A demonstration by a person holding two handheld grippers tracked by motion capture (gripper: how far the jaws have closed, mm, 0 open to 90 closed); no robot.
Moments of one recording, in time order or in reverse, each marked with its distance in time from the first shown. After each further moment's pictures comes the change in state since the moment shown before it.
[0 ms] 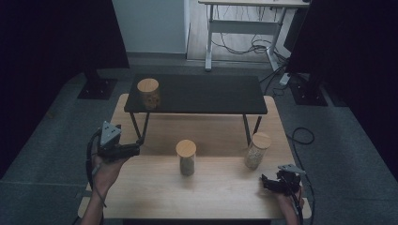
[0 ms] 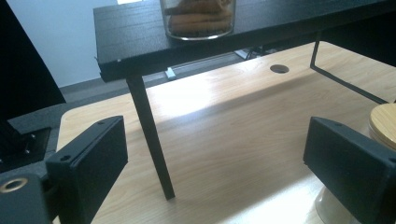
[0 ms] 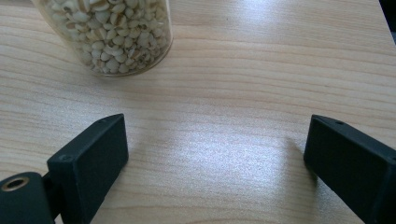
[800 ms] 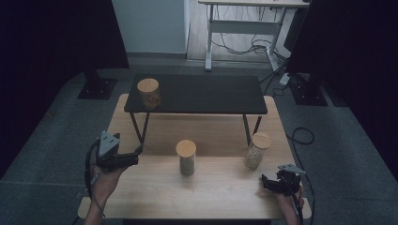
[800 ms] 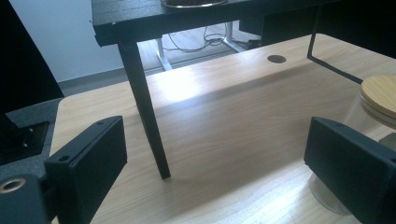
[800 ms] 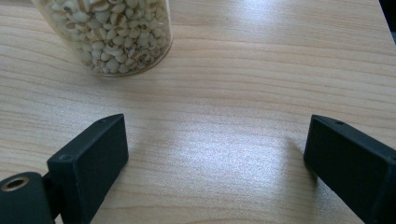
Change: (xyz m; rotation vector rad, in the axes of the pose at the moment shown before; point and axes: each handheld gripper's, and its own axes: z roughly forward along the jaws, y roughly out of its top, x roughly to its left) left arm -0.006 -0.024 -0.011 0.001 -0.001 -0.010; right arm 0.000 0.000 0.000 0.000 0.000 0.000
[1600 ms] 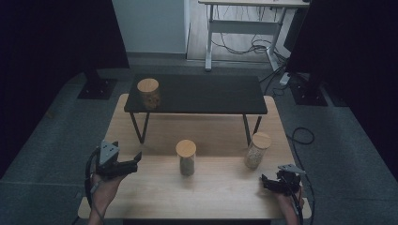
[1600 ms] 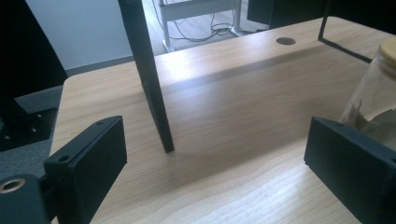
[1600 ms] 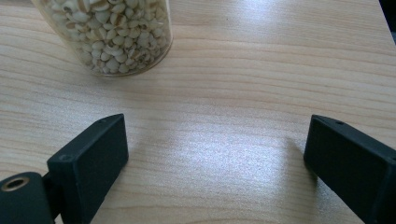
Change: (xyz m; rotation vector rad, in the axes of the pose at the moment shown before) left arm -0.002 -0.029 -0.003 0.042 0.035 -0.007; right arm 0.000 0.000 0.000 0.000 0.000 0.000
